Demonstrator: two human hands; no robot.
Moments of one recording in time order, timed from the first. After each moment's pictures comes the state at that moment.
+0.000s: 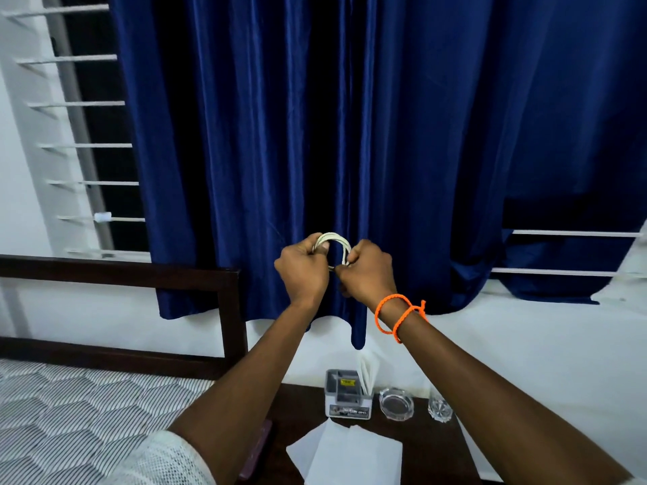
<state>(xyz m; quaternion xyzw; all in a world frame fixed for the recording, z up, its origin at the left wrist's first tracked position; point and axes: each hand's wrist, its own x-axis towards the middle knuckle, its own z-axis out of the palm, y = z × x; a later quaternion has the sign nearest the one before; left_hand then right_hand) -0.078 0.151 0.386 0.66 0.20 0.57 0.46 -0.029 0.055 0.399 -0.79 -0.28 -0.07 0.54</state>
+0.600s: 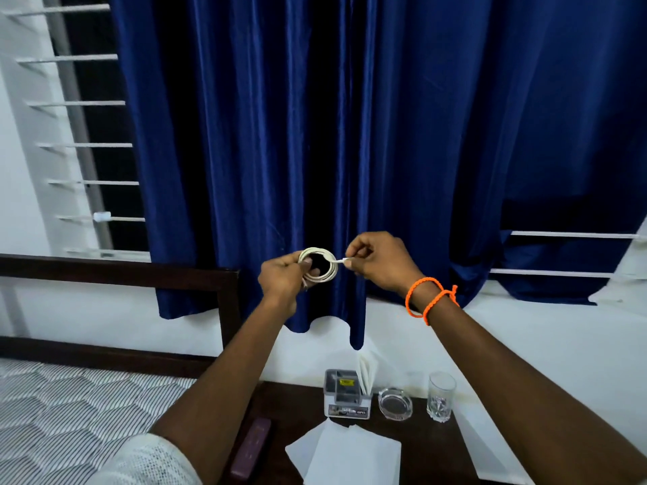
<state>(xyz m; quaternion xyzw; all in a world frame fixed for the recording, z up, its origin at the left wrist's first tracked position) -0.082 0.200 0.367 0.56 0.23 0.41 0.68 -0.010 0.024 0.425 -0.79 -0.42 -0.09 0.44</state>
